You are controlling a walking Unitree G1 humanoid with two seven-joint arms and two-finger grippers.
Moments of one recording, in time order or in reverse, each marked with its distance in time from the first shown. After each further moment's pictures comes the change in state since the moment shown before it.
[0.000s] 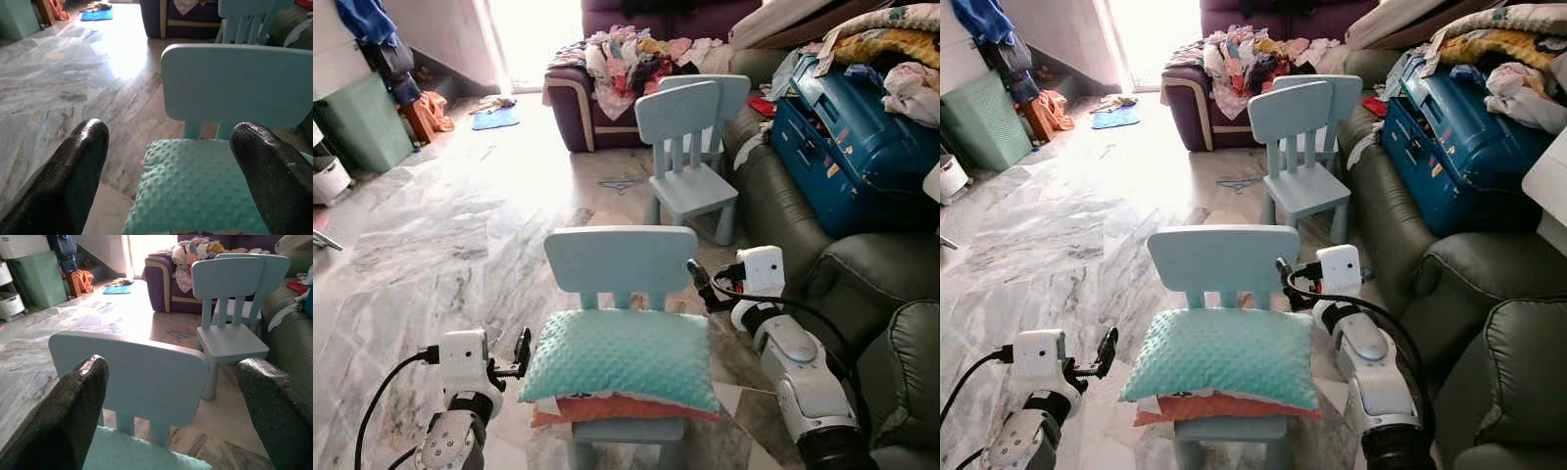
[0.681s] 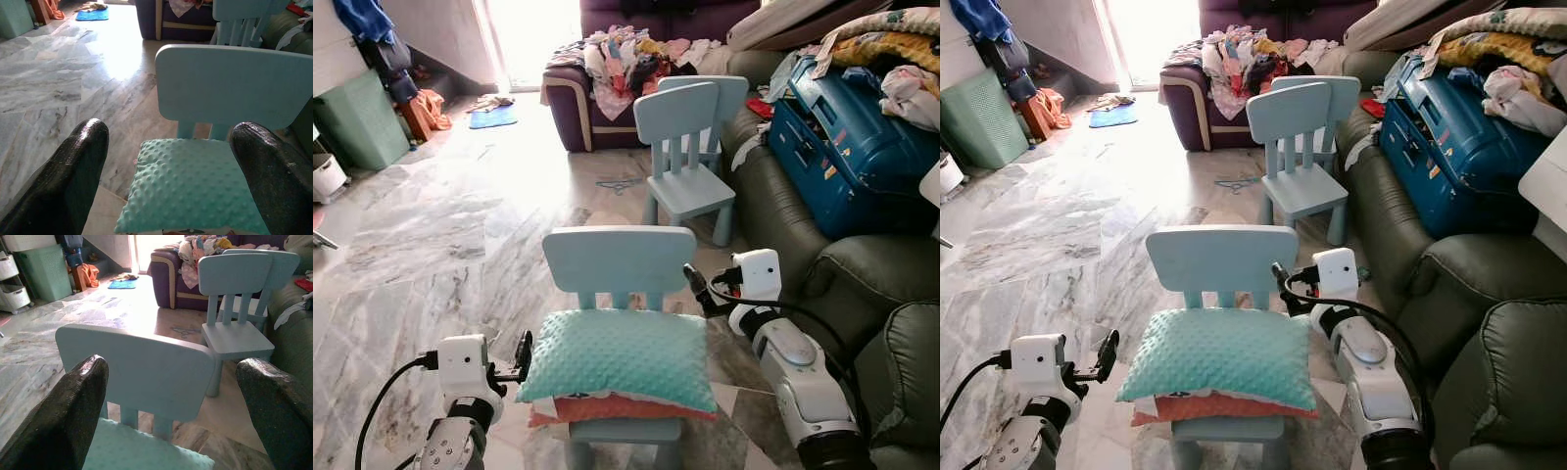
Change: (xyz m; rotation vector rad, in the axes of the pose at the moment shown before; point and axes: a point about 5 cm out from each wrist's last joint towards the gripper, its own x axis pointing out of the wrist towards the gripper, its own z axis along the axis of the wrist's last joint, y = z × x) left arm -0.006 -0.002 -0.003 -0.016 -0.006 -0.010; right arm -0.003 0.004 -0.004 -0.002 0.020 0.031
